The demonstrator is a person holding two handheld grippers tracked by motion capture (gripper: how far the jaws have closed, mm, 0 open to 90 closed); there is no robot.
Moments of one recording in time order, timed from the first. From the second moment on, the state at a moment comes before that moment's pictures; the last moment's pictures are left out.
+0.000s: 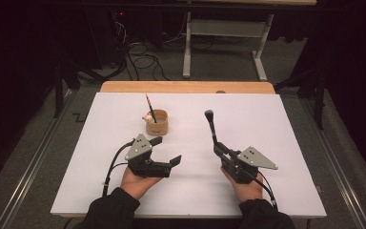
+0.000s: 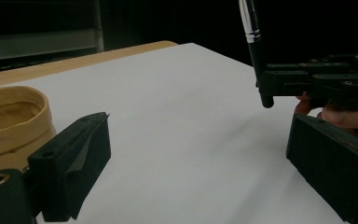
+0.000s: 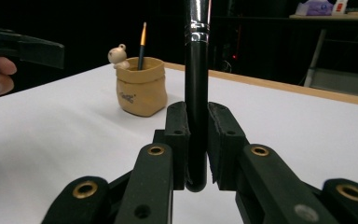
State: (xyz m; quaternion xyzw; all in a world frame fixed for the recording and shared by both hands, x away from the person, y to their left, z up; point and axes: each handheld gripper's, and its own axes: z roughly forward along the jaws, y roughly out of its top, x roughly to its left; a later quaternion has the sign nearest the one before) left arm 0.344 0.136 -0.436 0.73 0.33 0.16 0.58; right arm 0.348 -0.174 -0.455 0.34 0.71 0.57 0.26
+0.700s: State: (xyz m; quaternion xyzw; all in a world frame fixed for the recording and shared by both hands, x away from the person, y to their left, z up) left arm 0.344 0.137 -0.434 0.72 0.33 0.16 0.58; right arm 0.344 -0.136 -0.457 0.30 0.72 0.58 0.24
